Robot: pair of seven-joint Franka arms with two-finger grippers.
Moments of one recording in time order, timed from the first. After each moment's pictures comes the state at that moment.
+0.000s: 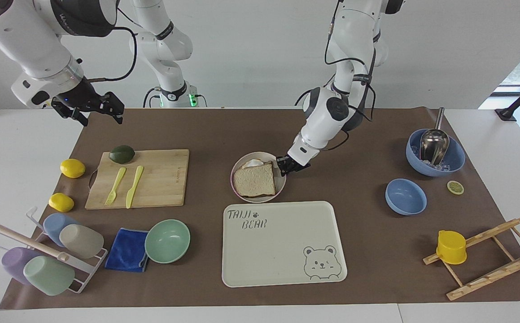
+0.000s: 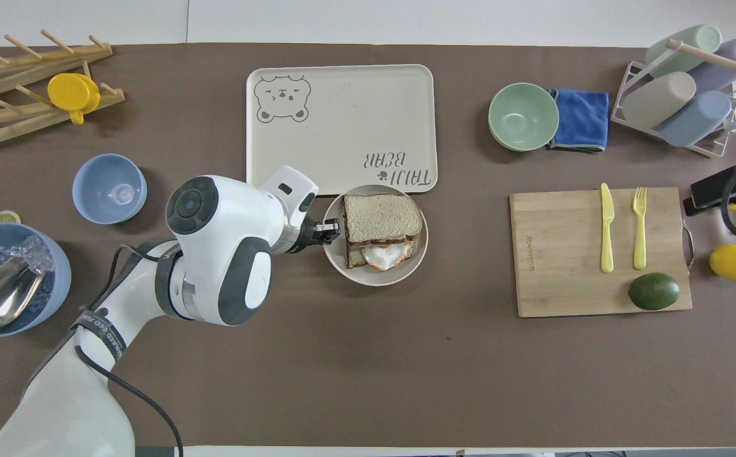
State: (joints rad) left arm -0.57 0.23 0.02 -2.03 -0.47 2.36 -0.31; right arm -0.06 0.06 -0.03 -1.51 0.03 1.42 -0.10
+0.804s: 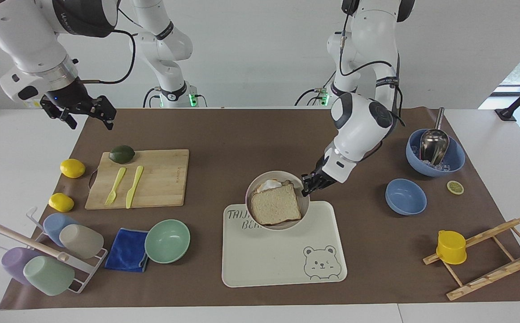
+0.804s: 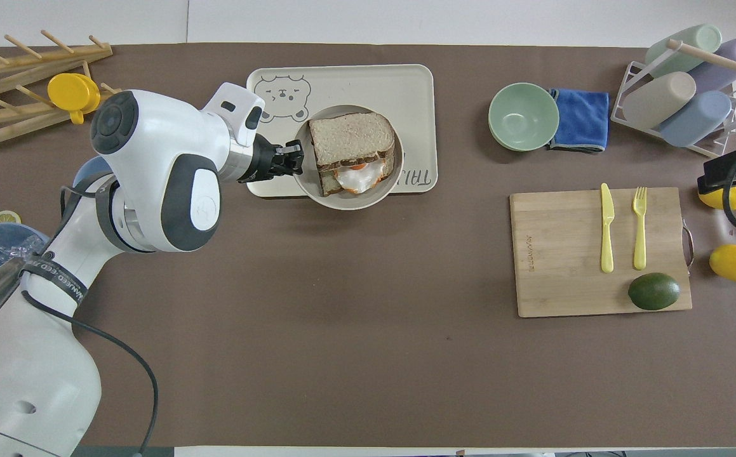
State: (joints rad) left arm -0.44 0.38 0.03 -1.73 -0.47 2.30 -0.33; right arm -0.06 0.06 -0.02 -1.50 -0.03 1.50 -0.04
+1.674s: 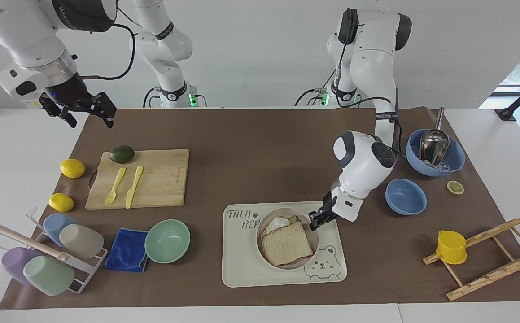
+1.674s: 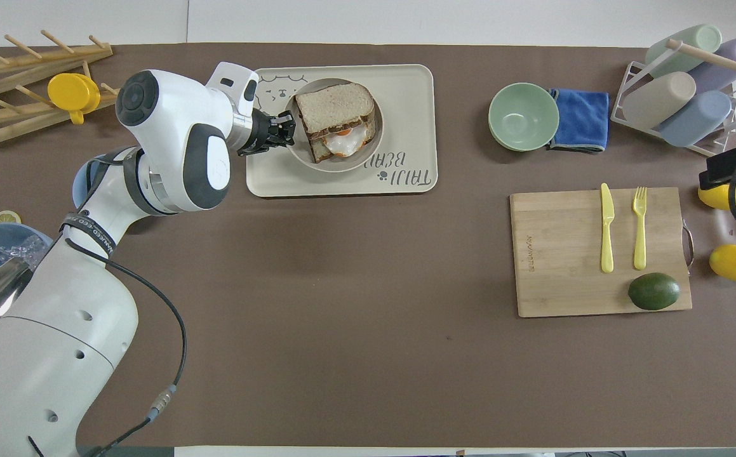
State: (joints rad) left arm -0.39 0.59 0.03 -1.57 -0.47 2.38 -0.36; right arm -0.06 0.05 -0.02 -1.48 -0.01 1.50 -0.04
